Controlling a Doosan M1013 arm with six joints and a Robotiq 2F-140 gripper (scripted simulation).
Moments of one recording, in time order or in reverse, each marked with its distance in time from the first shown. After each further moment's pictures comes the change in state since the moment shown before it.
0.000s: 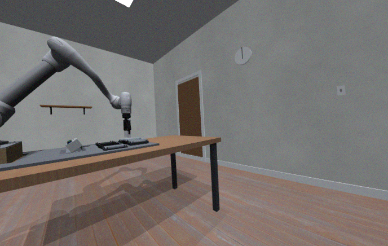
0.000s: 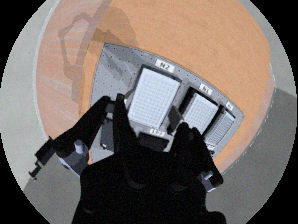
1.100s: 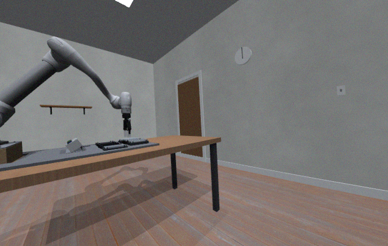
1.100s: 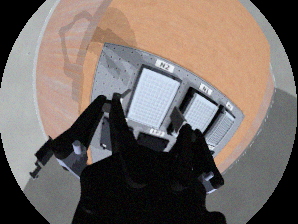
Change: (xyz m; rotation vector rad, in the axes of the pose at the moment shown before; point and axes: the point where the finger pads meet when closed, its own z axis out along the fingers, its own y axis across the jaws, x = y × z) arm 0.000 0.000 0.000 0.000 0.000 0.000
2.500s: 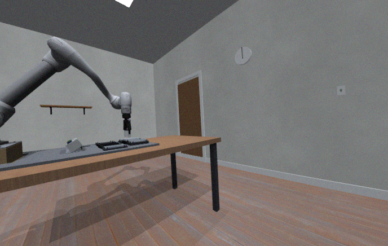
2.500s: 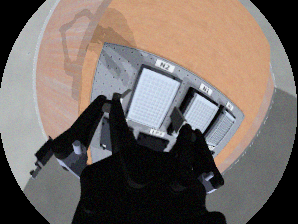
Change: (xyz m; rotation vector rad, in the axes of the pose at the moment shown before) arm 0.000 0.000 0.001 0.000 0.000 0.000
